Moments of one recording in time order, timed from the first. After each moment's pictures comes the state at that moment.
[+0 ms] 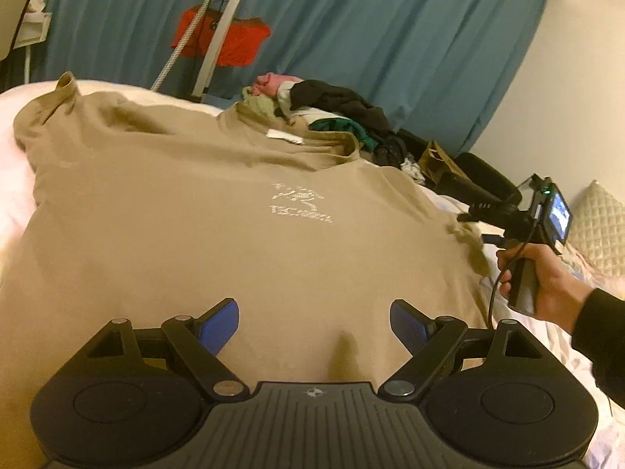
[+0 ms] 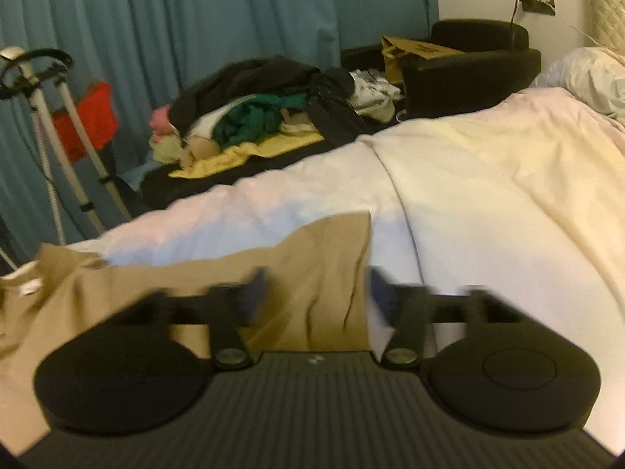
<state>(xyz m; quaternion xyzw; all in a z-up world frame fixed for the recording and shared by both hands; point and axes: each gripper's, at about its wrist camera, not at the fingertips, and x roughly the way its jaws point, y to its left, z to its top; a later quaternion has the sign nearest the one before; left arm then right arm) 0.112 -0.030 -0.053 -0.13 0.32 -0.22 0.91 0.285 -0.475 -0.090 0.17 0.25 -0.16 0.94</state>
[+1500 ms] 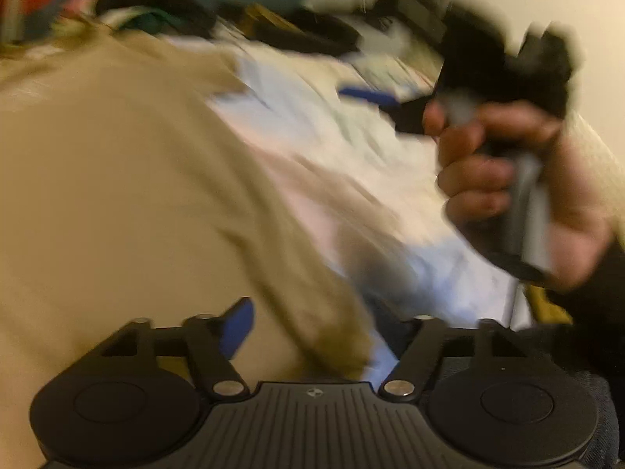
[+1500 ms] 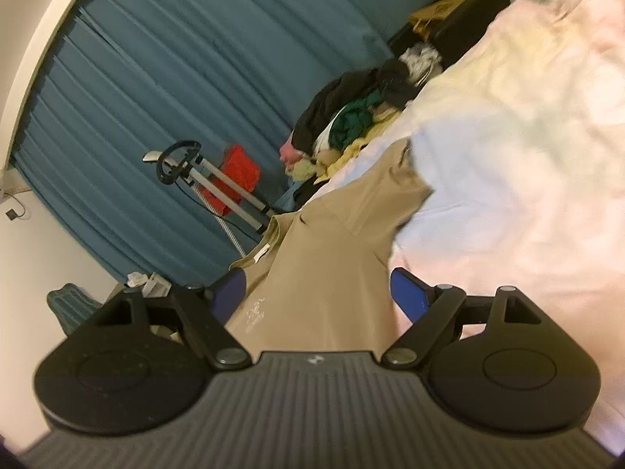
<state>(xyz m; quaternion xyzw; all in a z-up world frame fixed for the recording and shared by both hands) -0.024 -0.143 -0.030 -0.01 0.42 -0.42 0.81 0.021 -0.433 -0.038 0.39 0.18 0.01 0.90</state>
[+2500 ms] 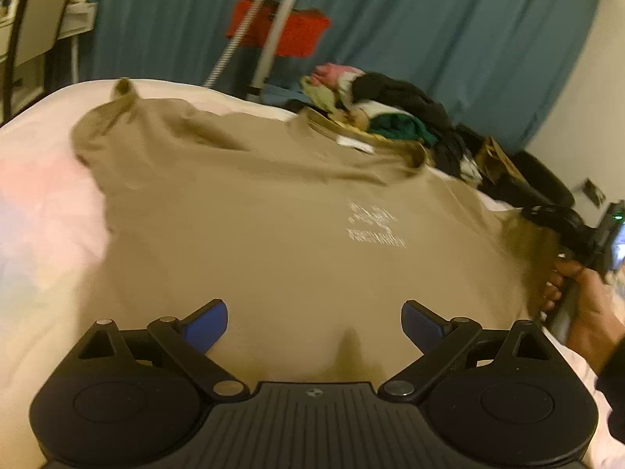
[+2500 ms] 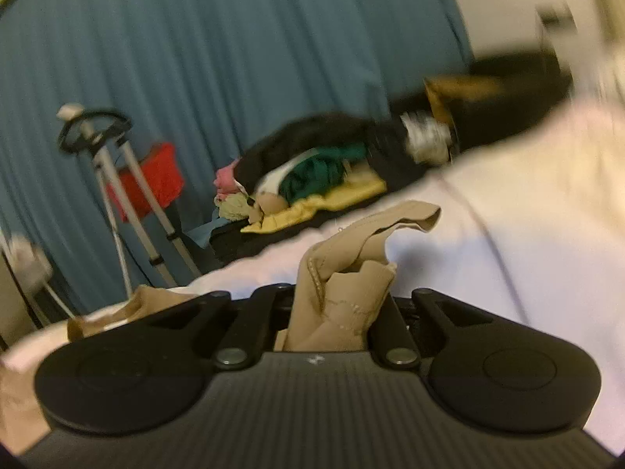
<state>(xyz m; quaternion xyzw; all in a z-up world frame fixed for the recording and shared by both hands) 0.178 0.027 -0.041 -0.13 0.36 -0.13 0.91 0.278 -0.401 -0.057 0.16 0.14 -0.11 0.97</state>
